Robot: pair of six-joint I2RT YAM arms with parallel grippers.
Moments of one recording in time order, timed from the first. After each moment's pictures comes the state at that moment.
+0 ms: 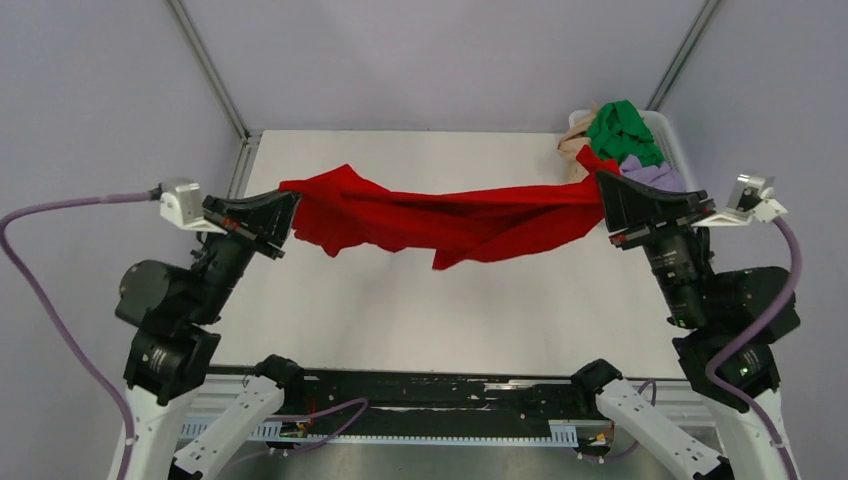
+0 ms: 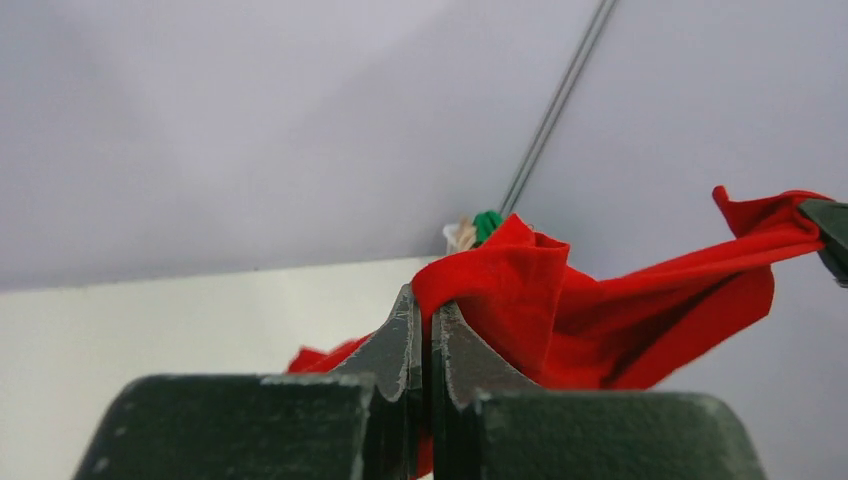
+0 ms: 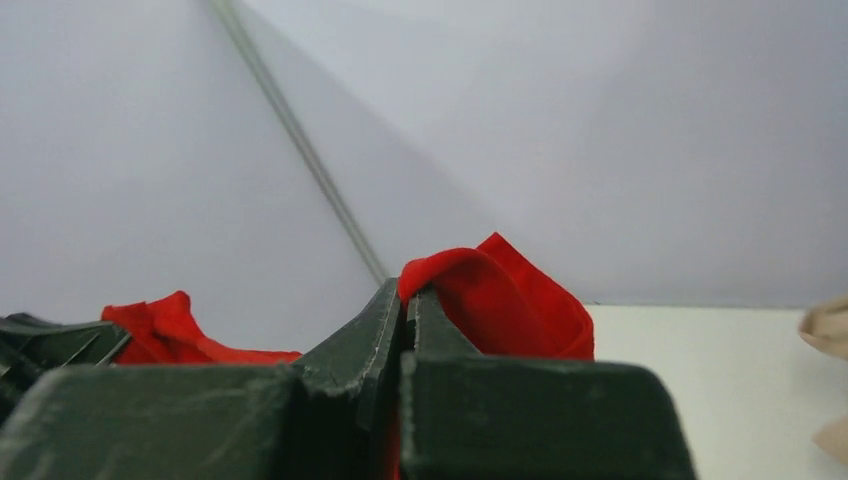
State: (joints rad) left arm -0.41 0.60 1.16 -0.30 0.07 -0.39; right arm 0.51 0.62 1.21 -0.23 0.16 0.44
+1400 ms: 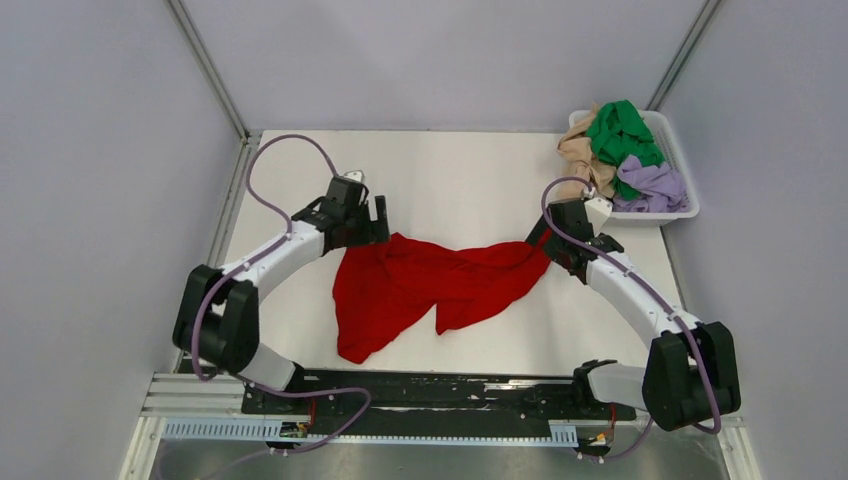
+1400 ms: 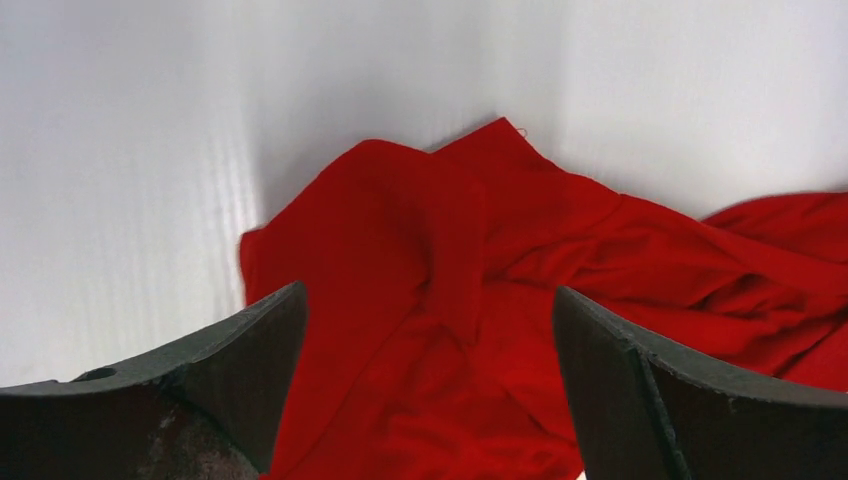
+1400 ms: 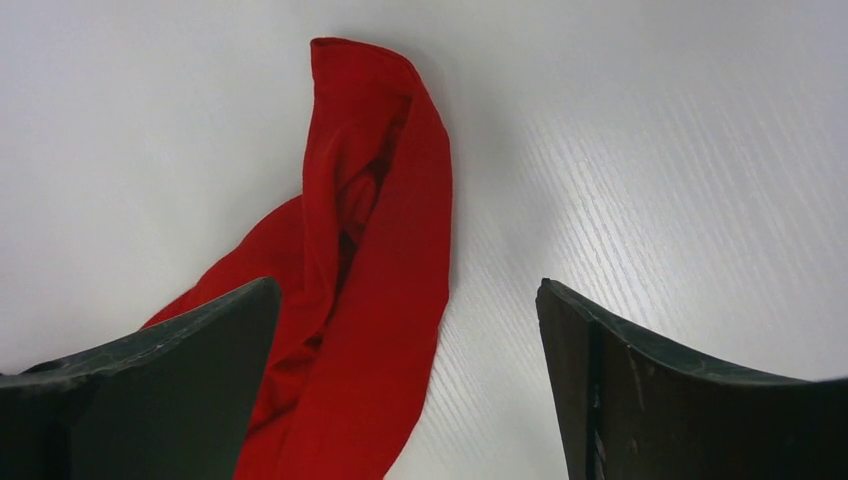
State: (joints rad) left arm -0.40 1.44 0.98 -0.38 -0.09 -0.47; right arm 0.26 1.25 0.81 -0.45 0.39 0.73
